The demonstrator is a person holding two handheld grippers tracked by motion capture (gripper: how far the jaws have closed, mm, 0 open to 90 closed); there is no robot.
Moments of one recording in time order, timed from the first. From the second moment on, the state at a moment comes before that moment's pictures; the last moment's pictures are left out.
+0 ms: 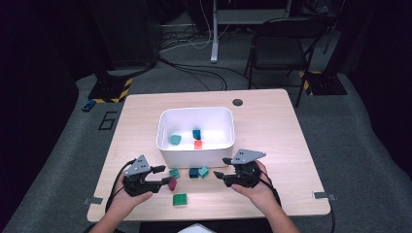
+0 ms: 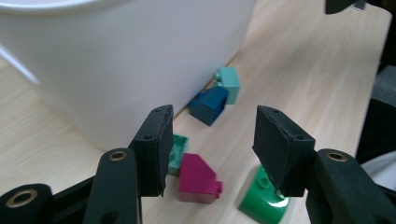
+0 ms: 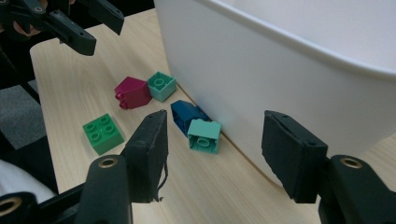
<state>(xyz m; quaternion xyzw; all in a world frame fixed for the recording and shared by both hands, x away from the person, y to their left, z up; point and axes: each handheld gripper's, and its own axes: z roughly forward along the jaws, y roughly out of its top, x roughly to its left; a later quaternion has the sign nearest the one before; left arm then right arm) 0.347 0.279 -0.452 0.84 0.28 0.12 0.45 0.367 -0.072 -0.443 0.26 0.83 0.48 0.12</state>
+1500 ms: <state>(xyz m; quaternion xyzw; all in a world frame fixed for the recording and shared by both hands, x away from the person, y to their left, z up) 0.343 0.251 -0.501 0.89 0.19 0.02 0.41 0.371 -0.072 -0.470 0.27 0.85 0.44 0.12</state>
